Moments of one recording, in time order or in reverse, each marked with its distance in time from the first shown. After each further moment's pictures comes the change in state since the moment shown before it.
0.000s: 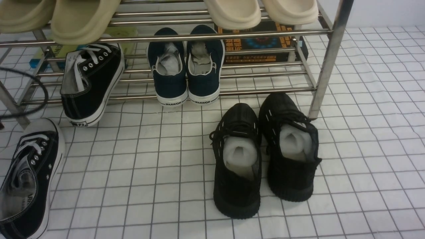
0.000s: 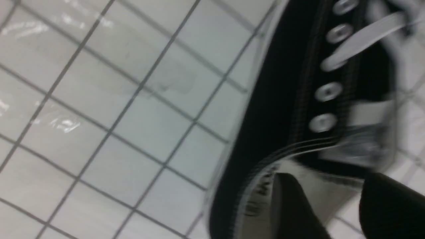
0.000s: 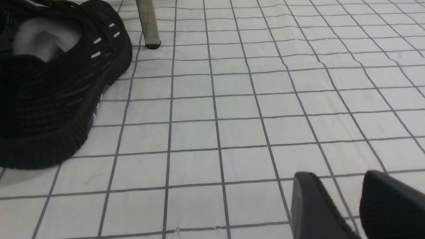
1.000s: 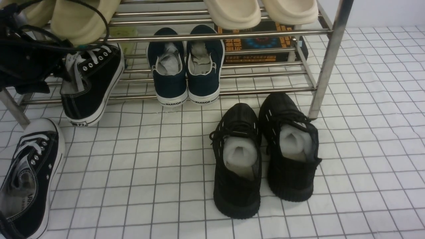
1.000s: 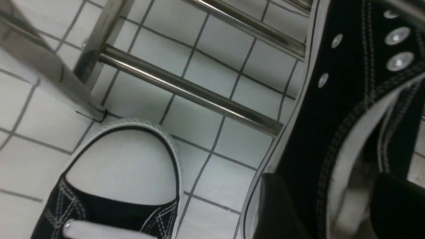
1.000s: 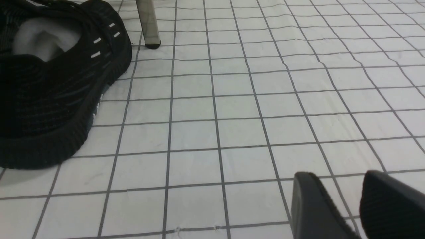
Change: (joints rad) right arm 0.000 0.000 0.000 0.000 0.000 0.000; left arm -0.290 0.417 -0.401 0.013 -0.225 -0.113
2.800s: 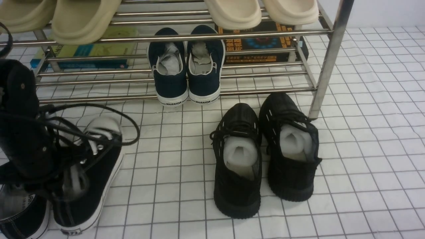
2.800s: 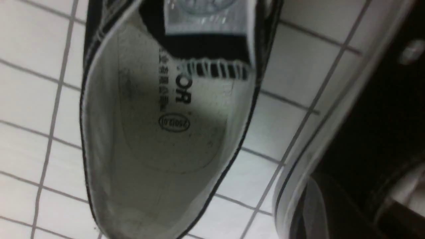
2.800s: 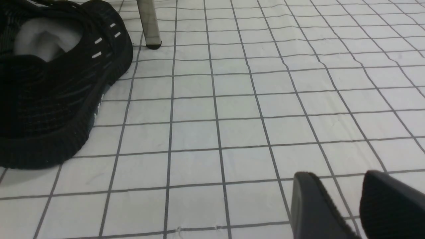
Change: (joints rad) right arm 0.000 0.000 0.000 0.000 0.000 0.001; left arm -0.168 -0.202 0.446 0.224 0.347 -0.205
